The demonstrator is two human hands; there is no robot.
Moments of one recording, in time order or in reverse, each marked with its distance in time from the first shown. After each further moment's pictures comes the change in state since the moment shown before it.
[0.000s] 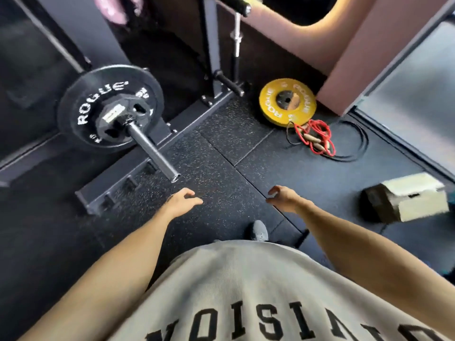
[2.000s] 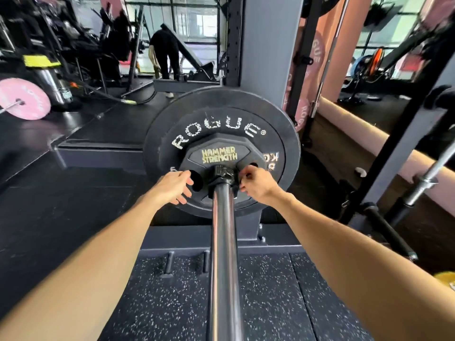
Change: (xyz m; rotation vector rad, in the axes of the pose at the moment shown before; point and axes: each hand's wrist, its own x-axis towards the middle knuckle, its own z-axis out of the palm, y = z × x) left_hand 0.327 -0.164 -0.249 -0.549 0.880 0.048; right_hand 0.403 -0.485 0.076 -0.022 0.107 -1.086
